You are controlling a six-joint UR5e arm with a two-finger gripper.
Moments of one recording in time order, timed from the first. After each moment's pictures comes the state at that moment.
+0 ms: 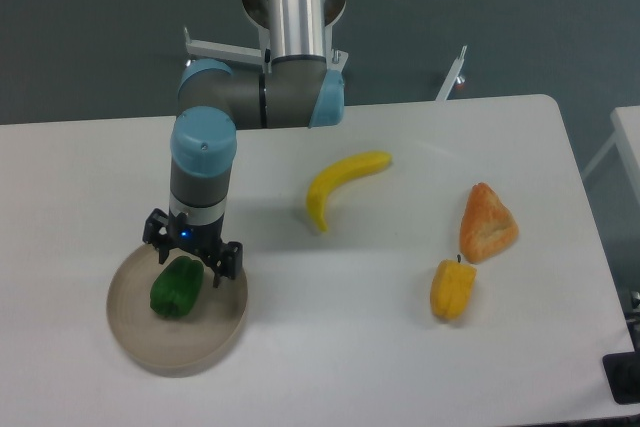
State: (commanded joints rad) arm 1.88 -2.09 -1.55 -0.86 1.35 0.40
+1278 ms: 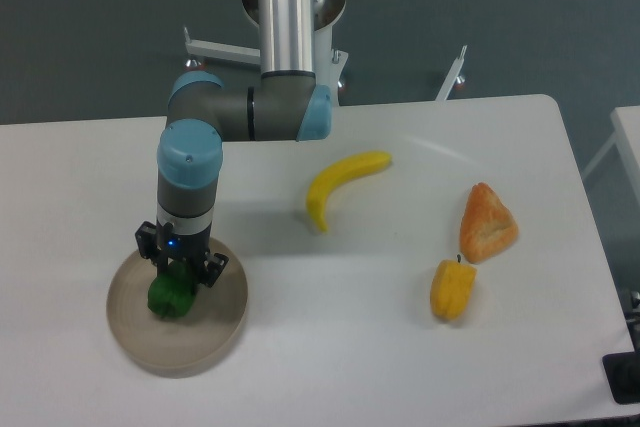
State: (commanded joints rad) arm 1.88 -2.10 -1.50 -0.85 1.36 0.40
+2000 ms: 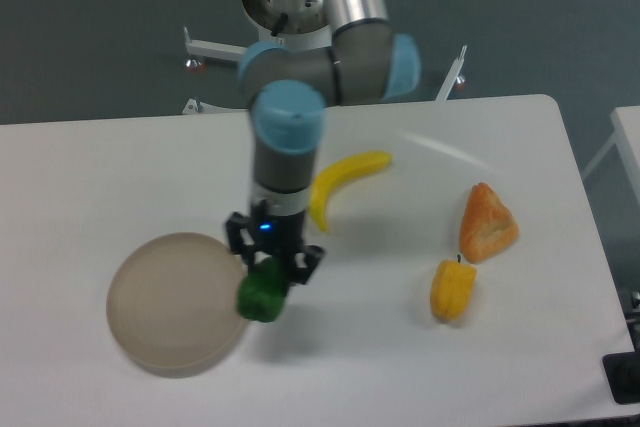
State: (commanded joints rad) arm 2.16 -2.03 -1.42 -0.97 1.39 0.84
